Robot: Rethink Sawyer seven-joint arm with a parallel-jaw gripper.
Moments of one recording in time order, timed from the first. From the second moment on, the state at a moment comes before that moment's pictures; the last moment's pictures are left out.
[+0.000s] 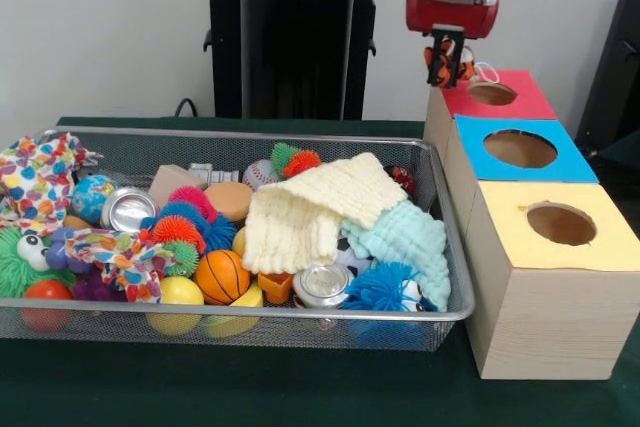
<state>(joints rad) 0.03 -0.87 -0.02 2.14 -0.08 0.26 2.04</state>
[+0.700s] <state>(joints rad) 0.19 -0.86 -0.08 2.14 0.06 0.23 2.12</state>
